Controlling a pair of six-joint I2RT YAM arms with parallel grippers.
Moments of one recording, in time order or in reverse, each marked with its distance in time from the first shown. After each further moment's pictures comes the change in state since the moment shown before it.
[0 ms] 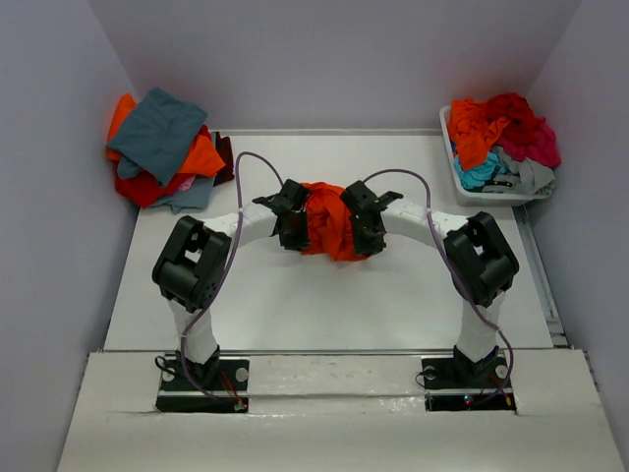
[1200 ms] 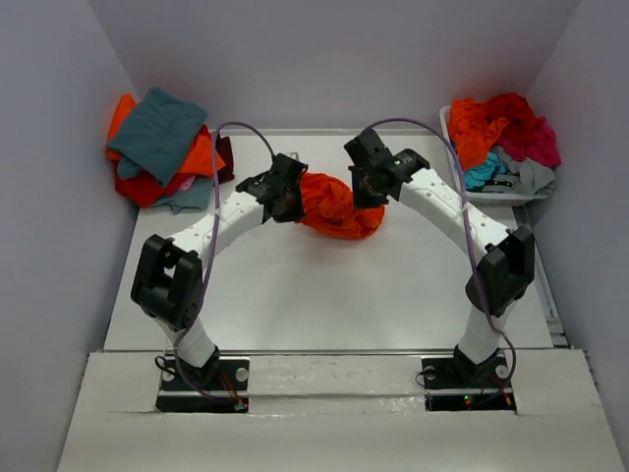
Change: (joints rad) left arm 0.000 -0.154 0.137 -0.135 -0.157 0.019; right arm 0.000 -0.091 0.391 -0.239 0.053 -0.031
